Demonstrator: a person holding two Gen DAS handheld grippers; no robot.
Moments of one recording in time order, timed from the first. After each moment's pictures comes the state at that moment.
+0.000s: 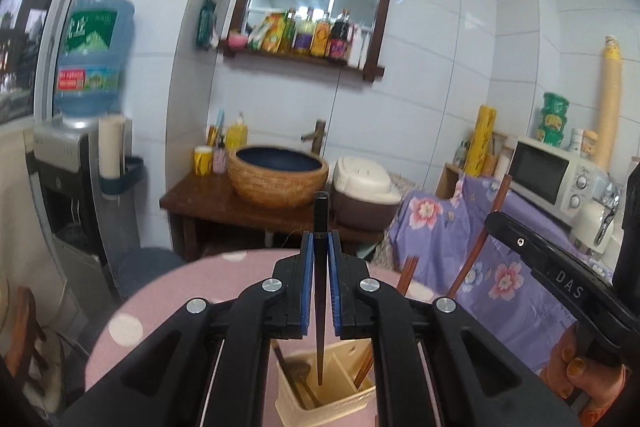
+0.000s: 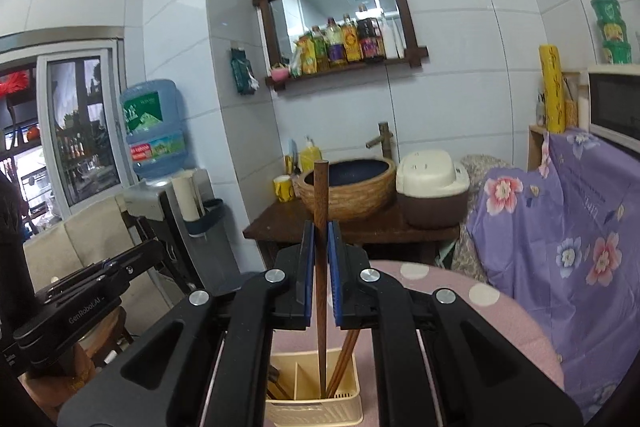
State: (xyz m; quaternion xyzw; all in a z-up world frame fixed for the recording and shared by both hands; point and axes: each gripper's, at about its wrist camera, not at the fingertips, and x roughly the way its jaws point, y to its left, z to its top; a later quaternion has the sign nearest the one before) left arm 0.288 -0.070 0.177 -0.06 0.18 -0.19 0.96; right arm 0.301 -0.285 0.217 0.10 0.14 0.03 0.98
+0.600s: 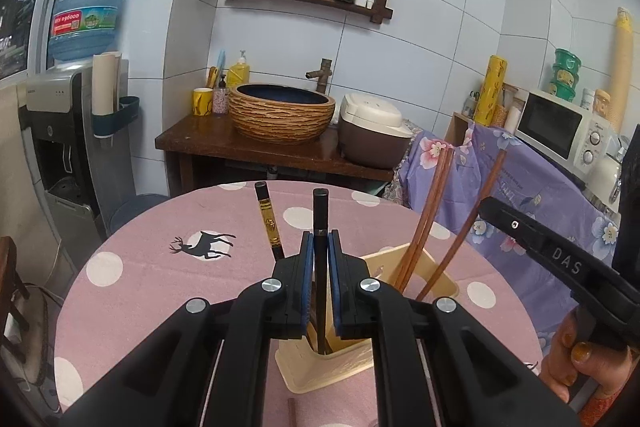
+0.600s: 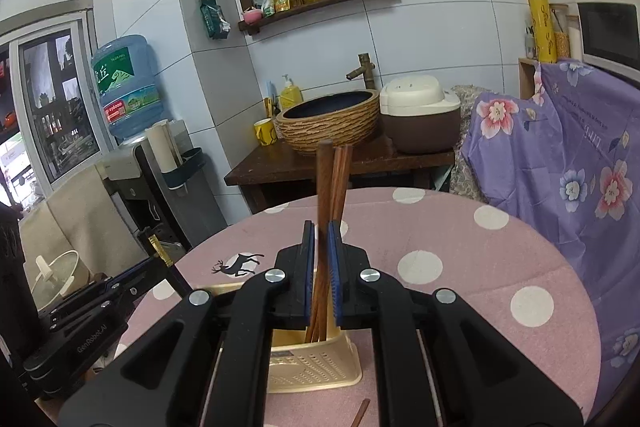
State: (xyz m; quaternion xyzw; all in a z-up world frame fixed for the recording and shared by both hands) left arm 0.293 -0.075 0.102 -0.05 0.25 -0.19 0.95; right arm 0.314 -0.295 0.125 0.13 0.21 0.01 0.97
